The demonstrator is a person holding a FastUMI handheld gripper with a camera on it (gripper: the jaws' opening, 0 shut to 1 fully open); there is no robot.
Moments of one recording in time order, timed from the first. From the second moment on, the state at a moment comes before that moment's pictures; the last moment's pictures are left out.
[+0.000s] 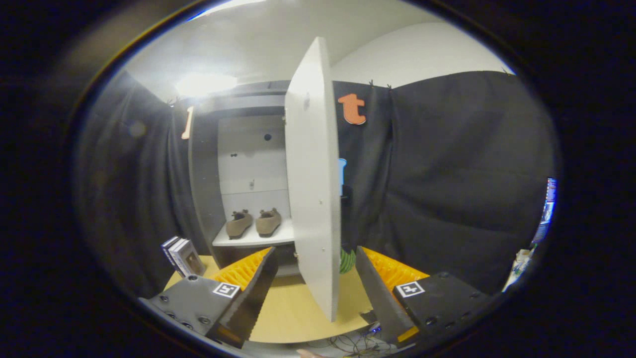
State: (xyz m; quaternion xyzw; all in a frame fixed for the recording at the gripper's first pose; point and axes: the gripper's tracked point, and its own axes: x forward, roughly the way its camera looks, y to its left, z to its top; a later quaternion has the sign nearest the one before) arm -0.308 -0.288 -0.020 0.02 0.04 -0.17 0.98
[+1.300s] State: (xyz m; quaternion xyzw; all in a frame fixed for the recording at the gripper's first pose) arm -0.172 -0.331 -0.024 0.05 0.07 0.06 0.99
